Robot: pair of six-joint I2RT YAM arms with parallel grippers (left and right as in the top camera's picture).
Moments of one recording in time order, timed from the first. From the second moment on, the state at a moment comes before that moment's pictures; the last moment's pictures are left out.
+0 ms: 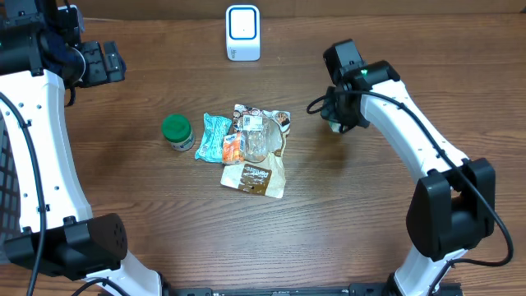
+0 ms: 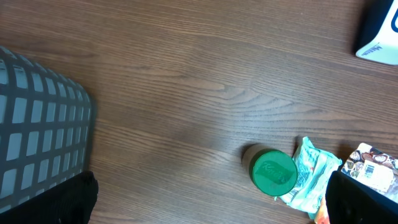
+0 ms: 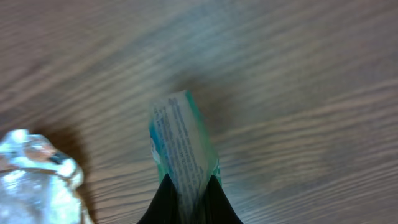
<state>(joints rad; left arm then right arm) 0.22 1.83 2.15 -1.38 -0.03 -0.04 0.30 1.90 1.55 -1.01 0.15 0.62</state>
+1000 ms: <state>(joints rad) 0.22 1.83 2.15 -1.38 -0.03 -0.04 0.34 1.91 1.66 -1.01 -0.35 0.44</state>
